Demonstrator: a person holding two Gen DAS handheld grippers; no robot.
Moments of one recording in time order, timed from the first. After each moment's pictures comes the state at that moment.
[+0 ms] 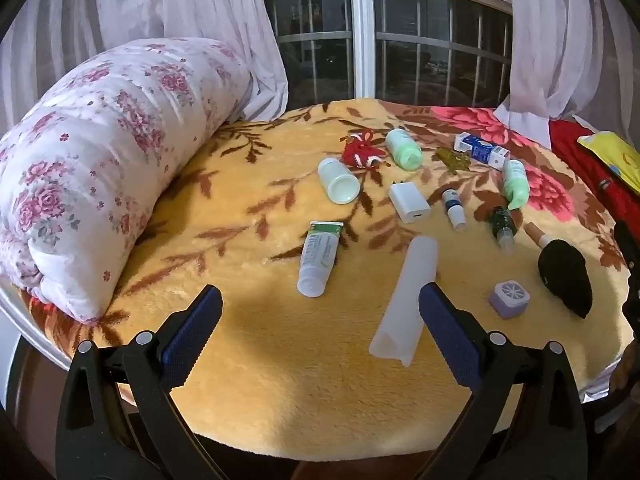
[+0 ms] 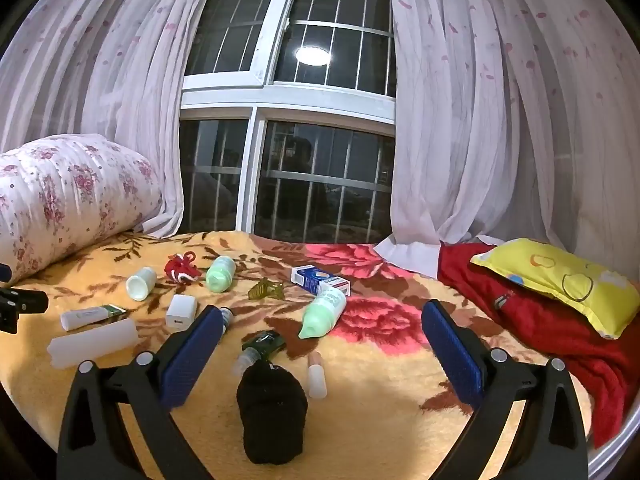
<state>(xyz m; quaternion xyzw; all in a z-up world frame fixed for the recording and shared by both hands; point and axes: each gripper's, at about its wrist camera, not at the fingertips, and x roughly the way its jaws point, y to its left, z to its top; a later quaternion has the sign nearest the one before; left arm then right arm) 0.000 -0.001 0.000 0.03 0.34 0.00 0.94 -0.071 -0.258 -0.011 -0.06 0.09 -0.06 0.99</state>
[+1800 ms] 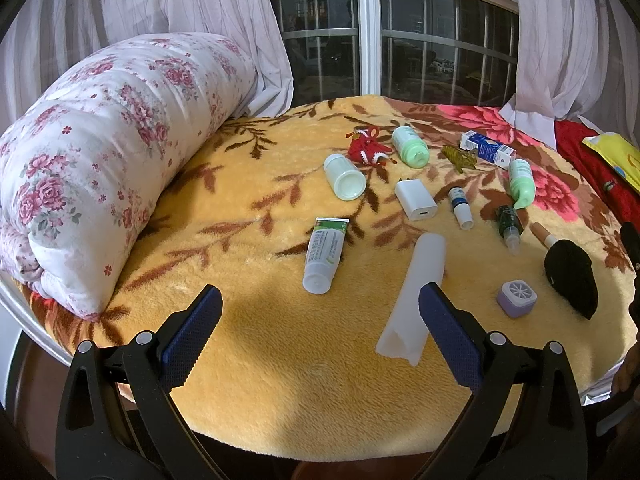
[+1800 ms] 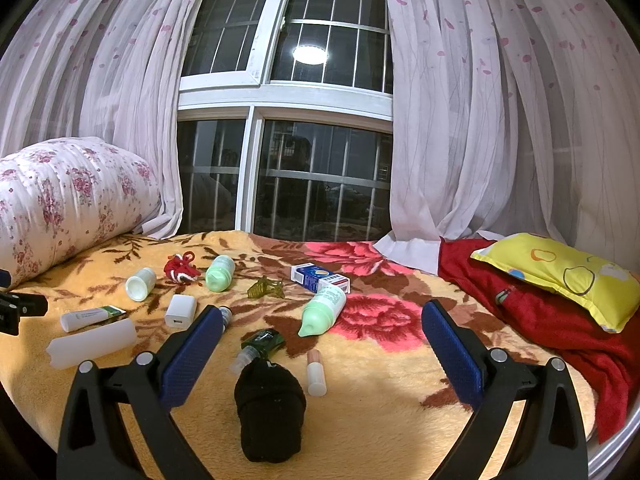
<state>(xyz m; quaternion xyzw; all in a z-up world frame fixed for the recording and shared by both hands) -0.003 0.002 -0.001 0.03 0.34 0.00 0.94 -0.072 -0.258 -0.011 -0.05 0.09 -0.06 0.99</state>
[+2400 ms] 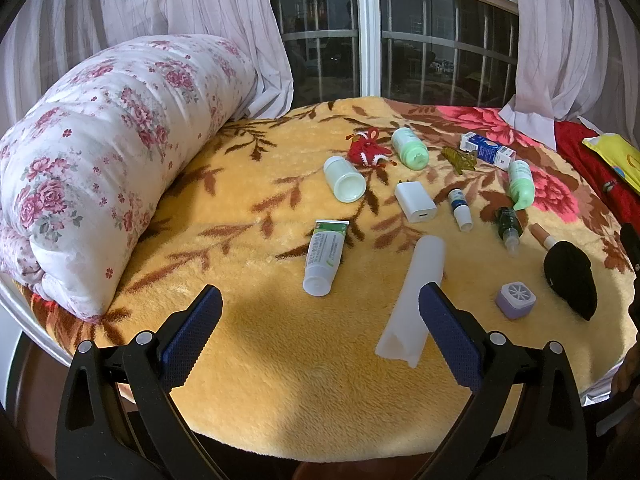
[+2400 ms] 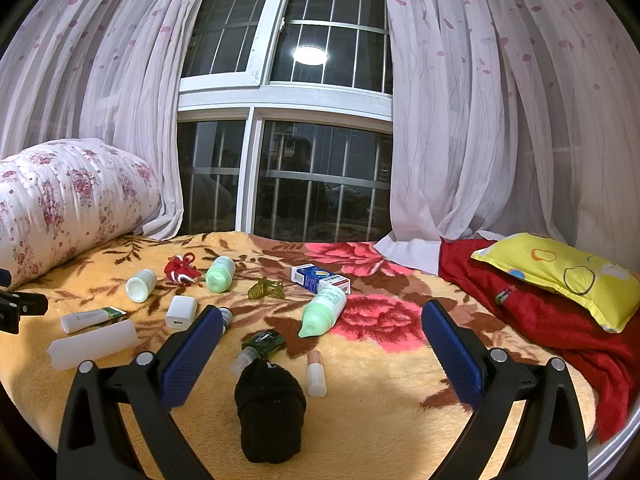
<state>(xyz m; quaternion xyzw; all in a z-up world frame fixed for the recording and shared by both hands) -0.004 0.000 -0.001 0.03 0.34 0.00 0.94 -0.073 -0.258 -0.010 -0.05 0.09 -0.06 0.99</state>
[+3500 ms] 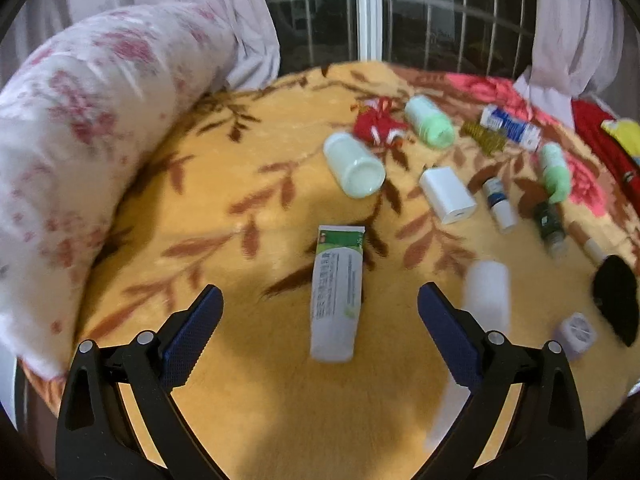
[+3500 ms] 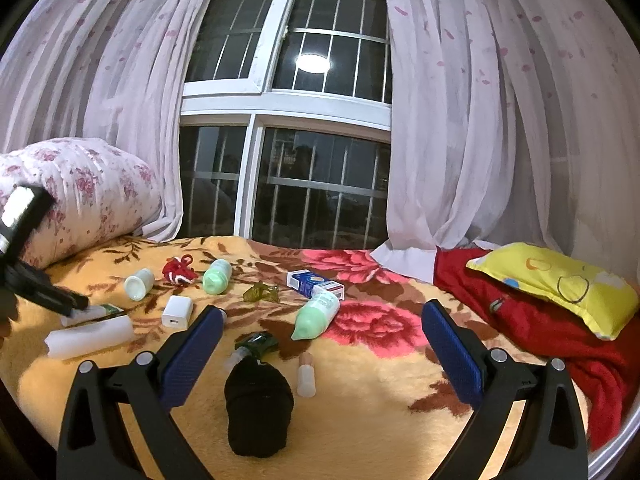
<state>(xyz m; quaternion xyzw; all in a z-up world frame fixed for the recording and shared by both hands) 0.092 0.015 -0.043 0.04 0.41 -0.02 0.91 -0.083 -0.263 -0.013 -0.06 0.08 -0.06 0.99</state>
